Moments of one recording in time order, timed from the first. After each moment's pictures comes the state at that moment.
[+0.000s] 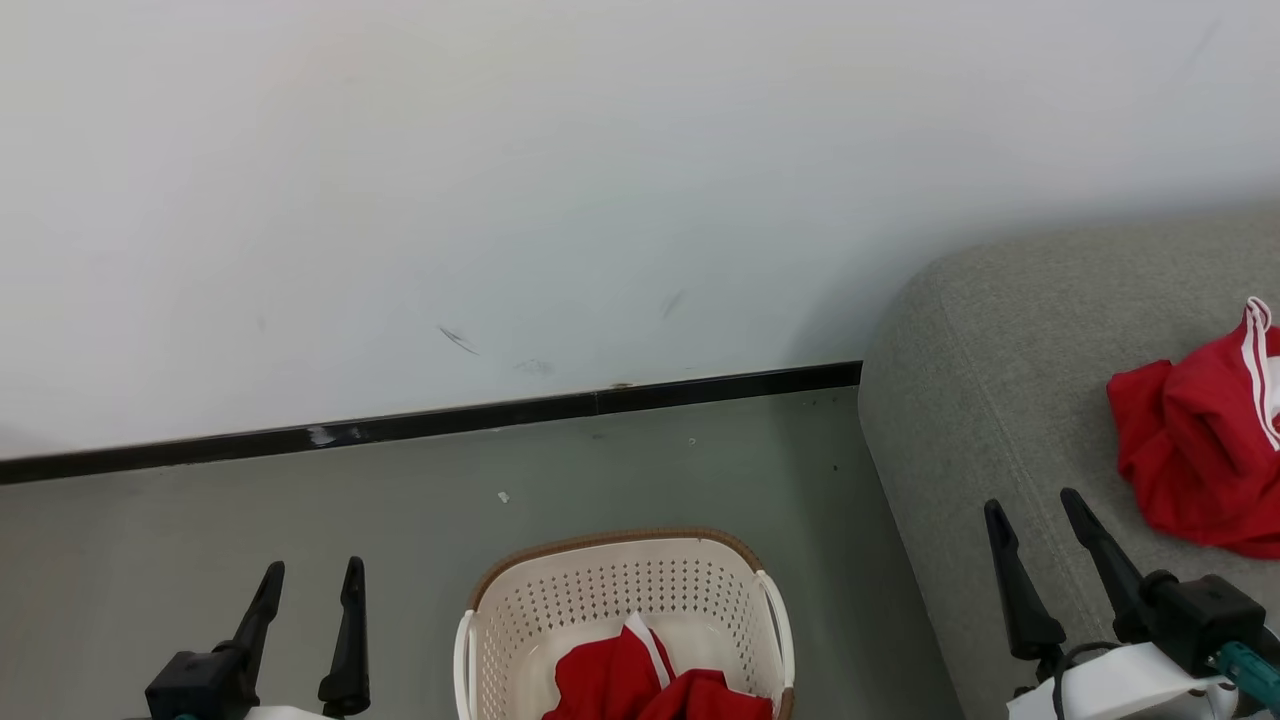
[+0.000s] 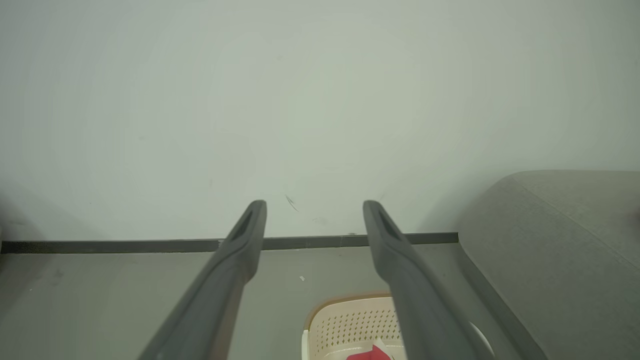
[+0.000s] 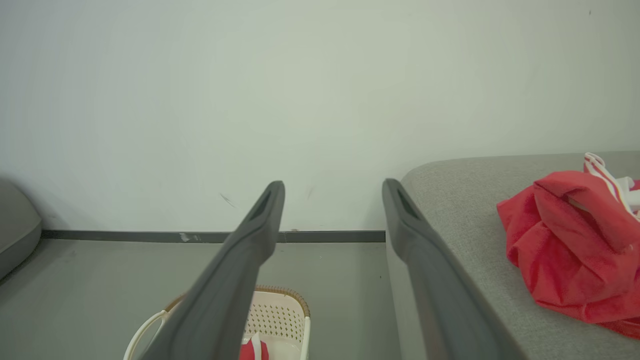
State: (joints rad) left arm 0.03 0.15 -0.17 0.13 -0.43 0.13 -0.24; right arm 0.07 -0.04 -0.05 0.03 0.05 0.12 -0.26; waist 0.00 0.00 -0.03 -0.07
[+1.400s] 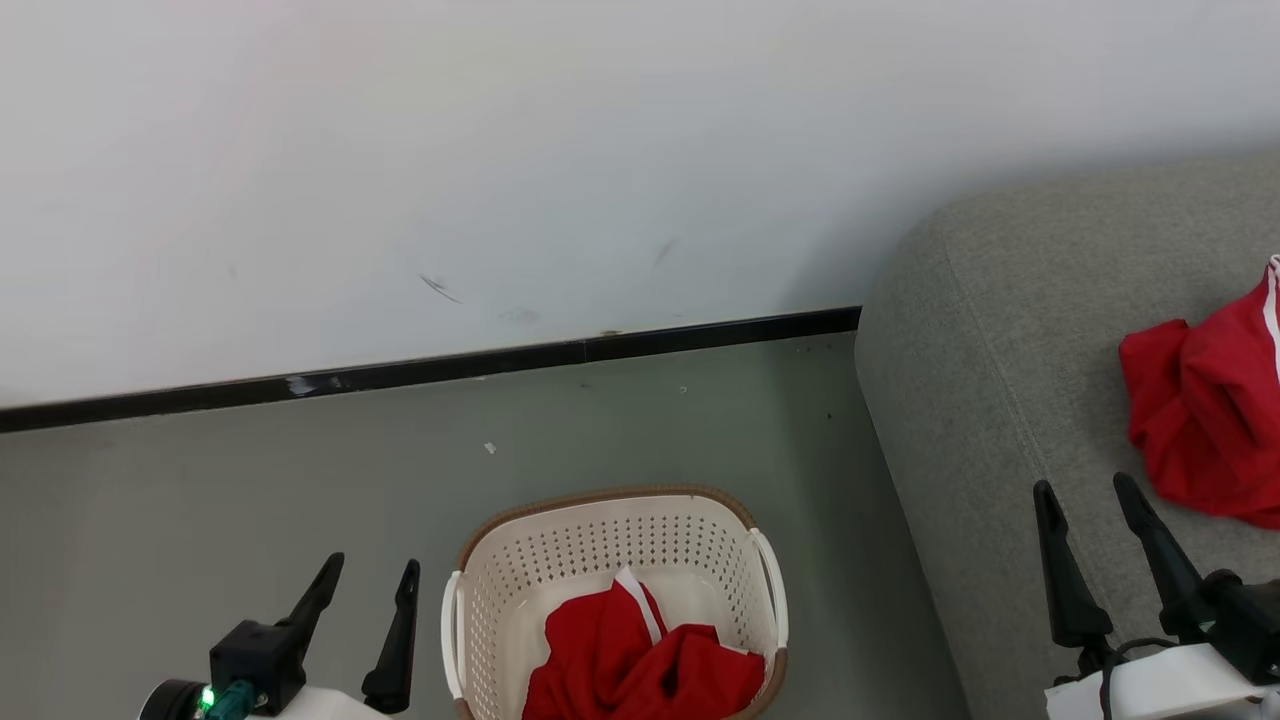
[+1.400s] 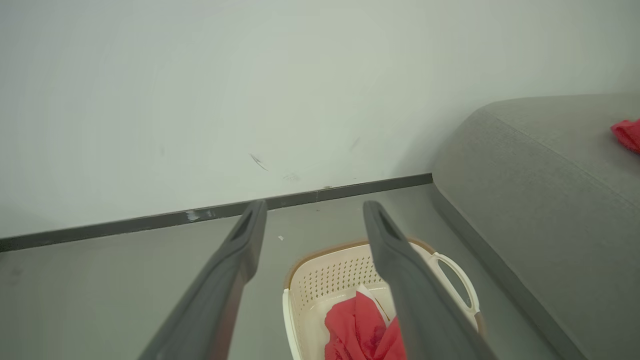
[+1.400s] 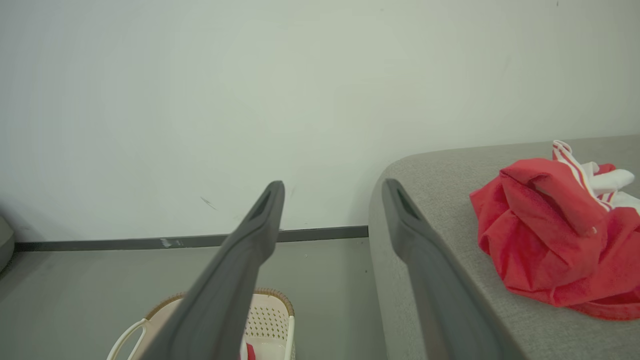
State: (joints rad) left arm 0.01 0.19 -0.25 0.14 -0.39 0.09 -0.17; right arm 0.10 -0.04 -0.11 -0.06 0.07 0.12 -0.26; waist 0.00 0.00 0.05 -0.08
